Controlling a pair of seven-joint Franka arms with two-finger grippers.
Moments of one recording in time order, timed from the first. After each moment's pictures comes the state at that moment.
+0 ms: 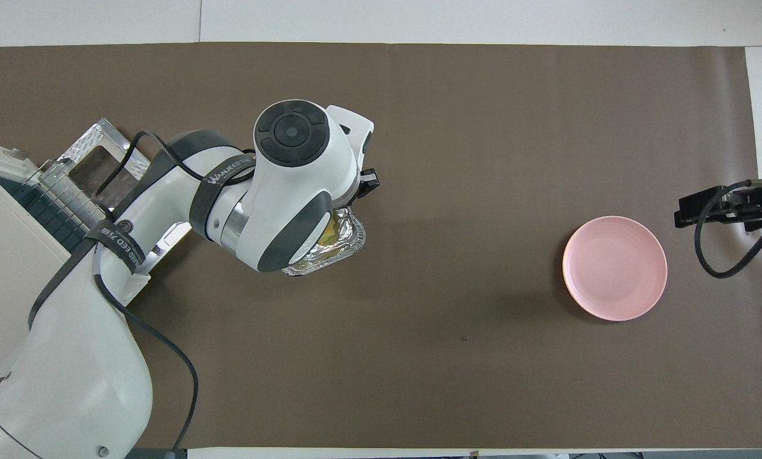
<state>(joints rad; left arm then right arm) -0.26 0.46 -0.45 -1.53 0.16 1.98 -0.96 -0.13 -0.07 0.06 -1.76 0.02 1.60 0.01</state>
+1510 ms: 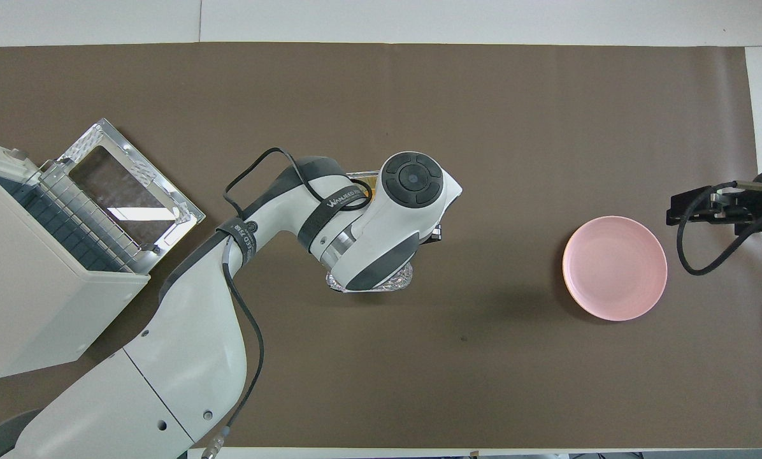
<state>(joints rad) -0.37 0.63 -0.53 -1.50 0.25 2.00 -0.82 -0.12 -0.10 0.06 -1.84 0.02 1.69 0.10</state>
